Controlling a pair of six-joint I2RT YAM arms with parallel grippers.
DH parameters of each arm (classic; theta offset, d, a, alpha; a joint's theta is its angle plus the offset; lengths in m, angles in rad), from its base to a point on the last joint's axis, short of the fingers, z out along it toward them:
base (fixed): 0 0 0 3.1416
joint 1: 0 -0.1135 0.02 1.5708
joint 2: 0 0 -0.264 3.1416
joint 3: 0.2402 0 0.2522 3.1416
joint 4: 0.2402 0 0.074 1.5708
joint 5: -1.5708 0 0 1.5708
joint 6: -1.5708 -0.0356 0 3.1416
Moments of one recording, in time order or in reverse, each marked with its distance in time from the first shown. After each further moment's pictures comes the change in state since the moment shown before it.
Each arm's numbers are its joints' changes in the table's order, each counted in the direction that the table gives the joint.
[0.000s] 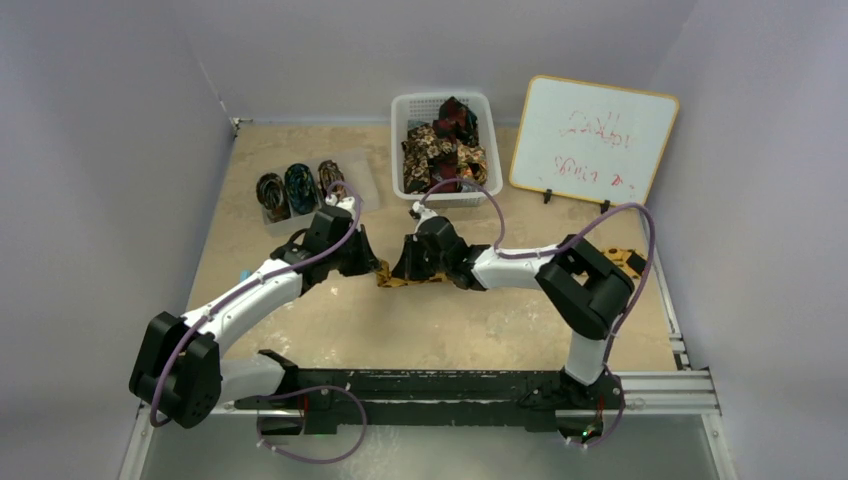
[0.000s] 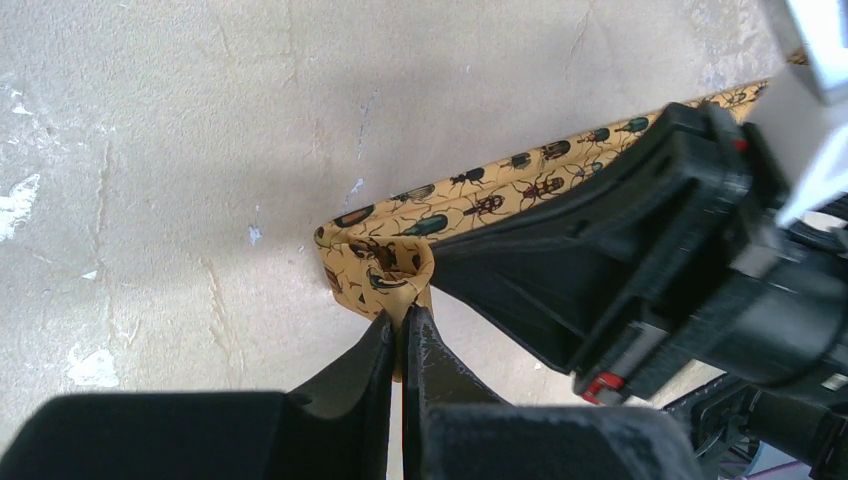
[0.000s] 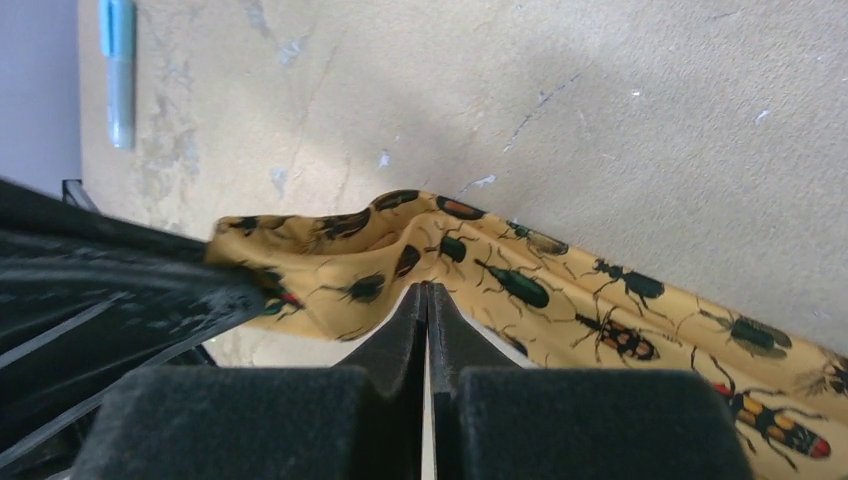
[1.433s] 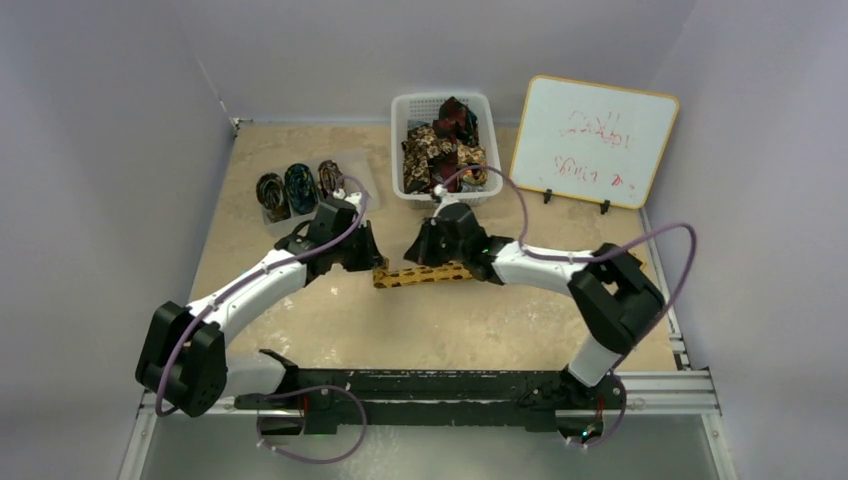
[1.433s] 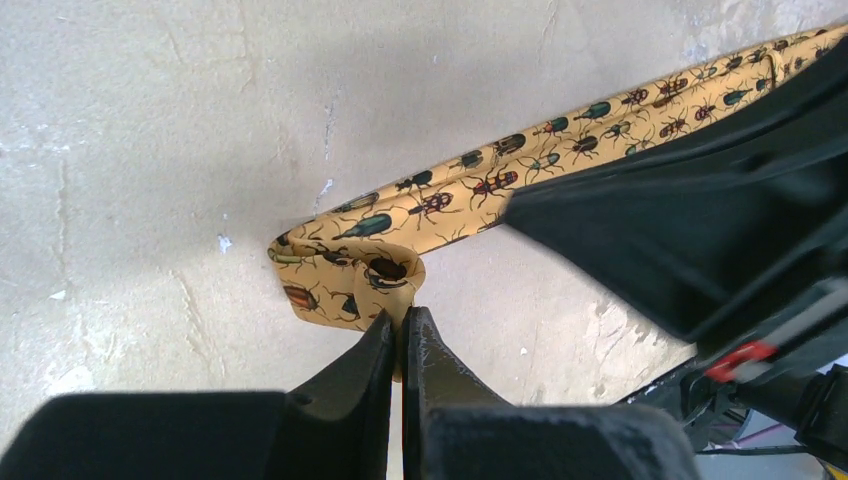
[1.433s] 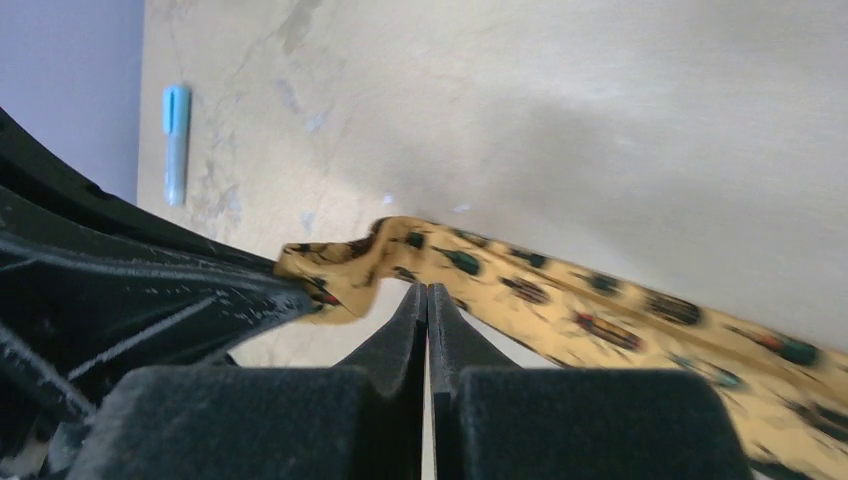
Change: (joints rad) left arm 0.000 0.049 0.072 0.050 -0.051 -0.037; right arm 0.057 -0.082 0.006 0.042 -0.002 -0.021
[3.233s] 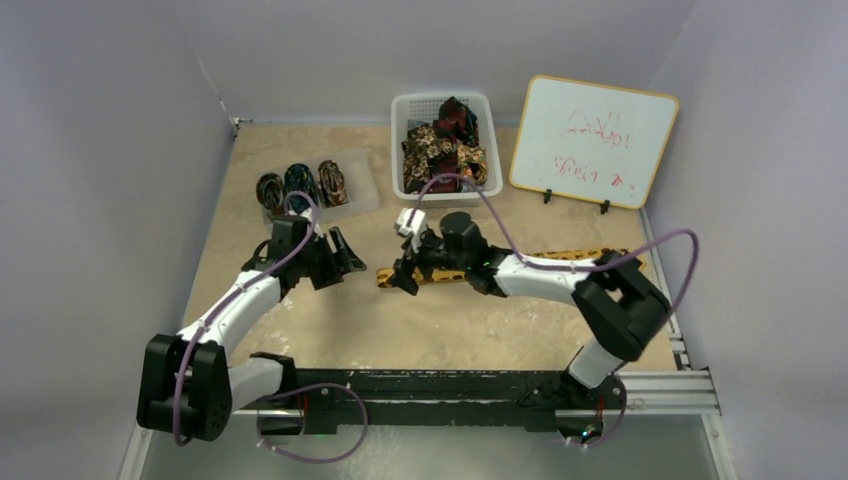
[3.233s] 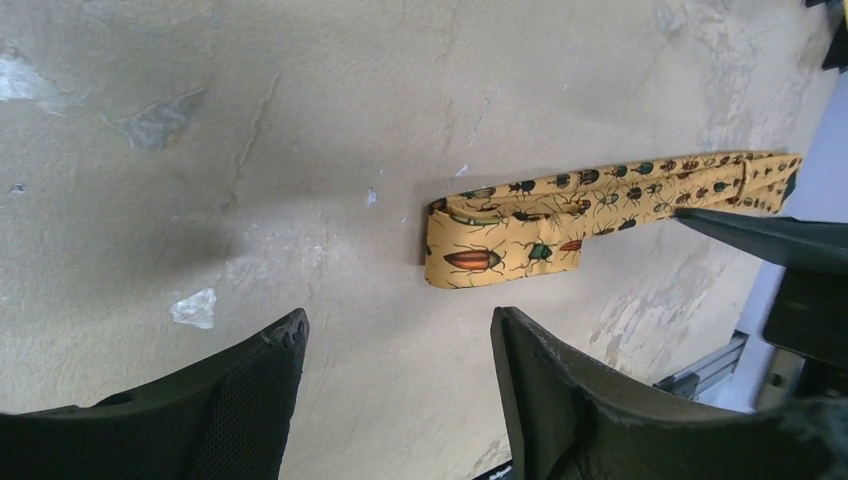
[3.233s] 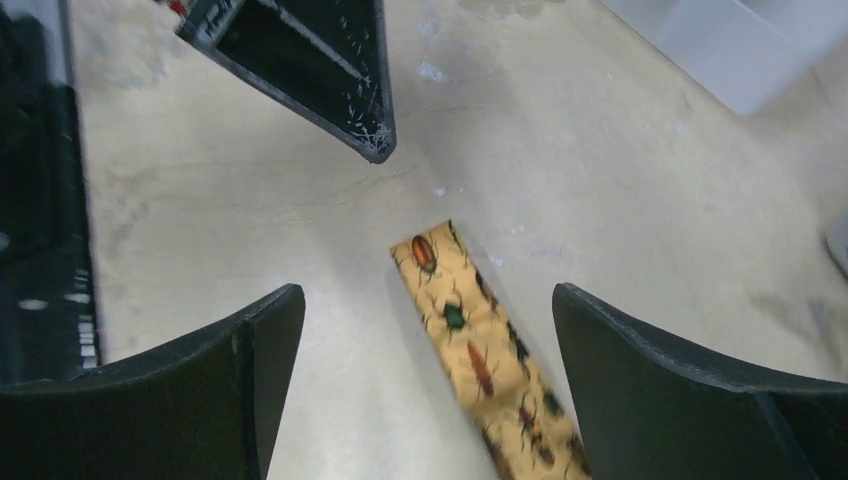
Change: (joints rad) left arm -0.292 -0.120 -0.214 -0.054 -0.160 0.092; right arm -0.007 -0.140 -0.156 -0.223 0.257 0.789
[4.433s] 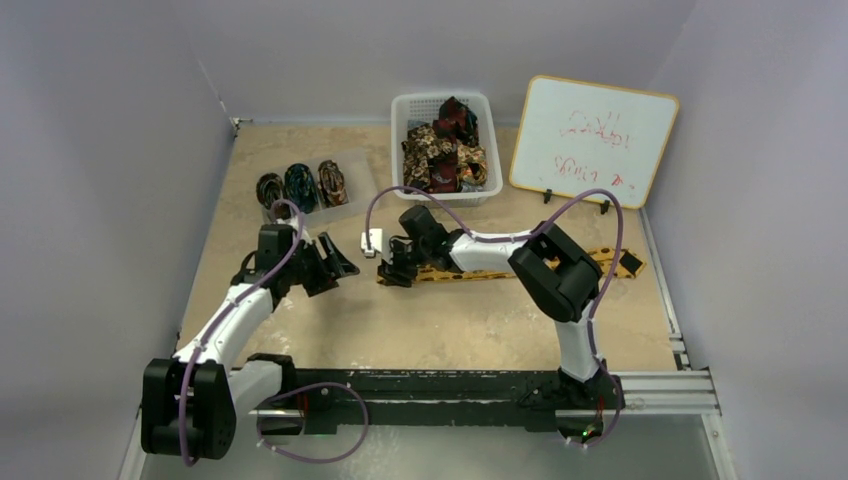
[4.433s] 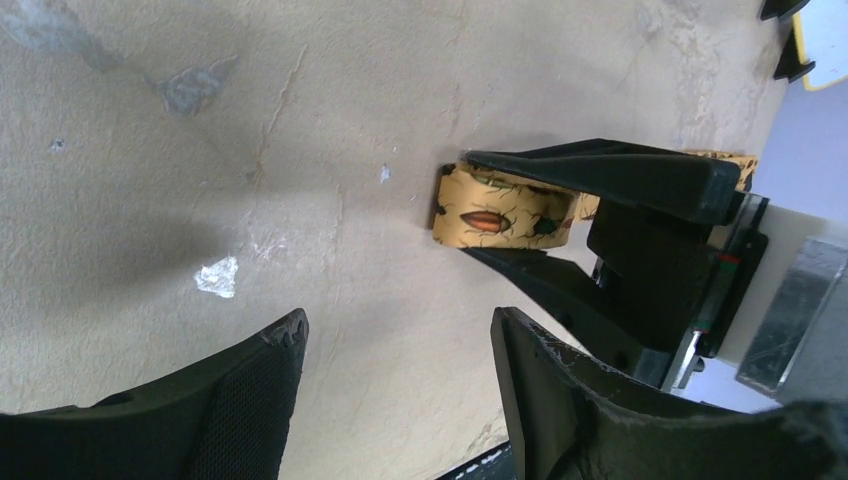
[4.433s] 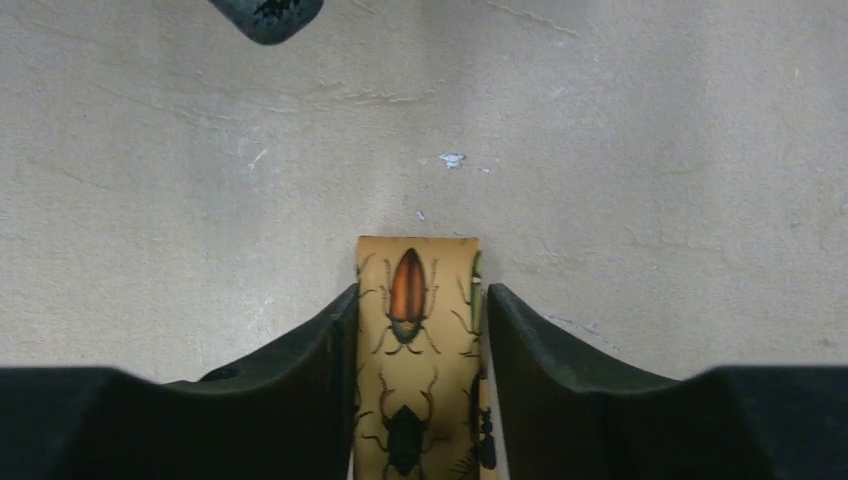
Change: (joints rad) left arm -0.116 -0.097 -0.071 0.001 -0.108 -0.009; right arm -0.031 0.435 0.391 0.366 0.107 0.520
